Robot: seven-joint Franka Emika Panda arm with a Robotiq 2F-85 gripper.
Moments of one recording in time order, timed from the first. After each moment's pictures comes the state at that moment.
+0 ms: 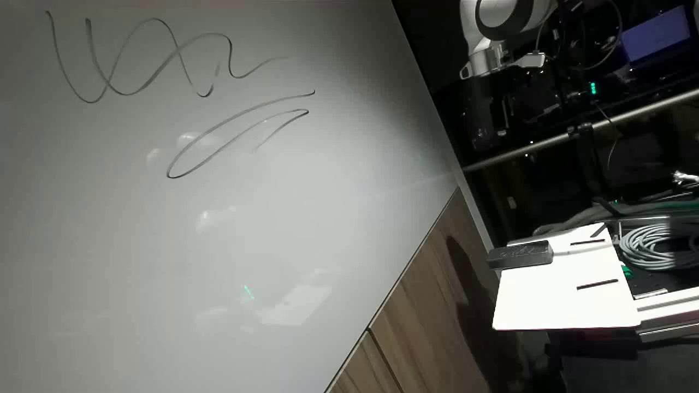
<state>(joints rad) -0.21 -0.57 -0.33 -2.73 -0.21 2.33 -0.35</state>
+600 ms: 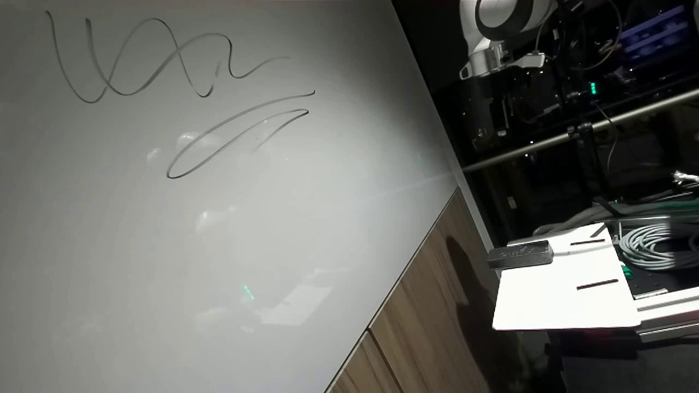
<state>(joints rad) -0.21 -0.57 -0.33 -2.74 -0.21 2.33 -0.35</state>
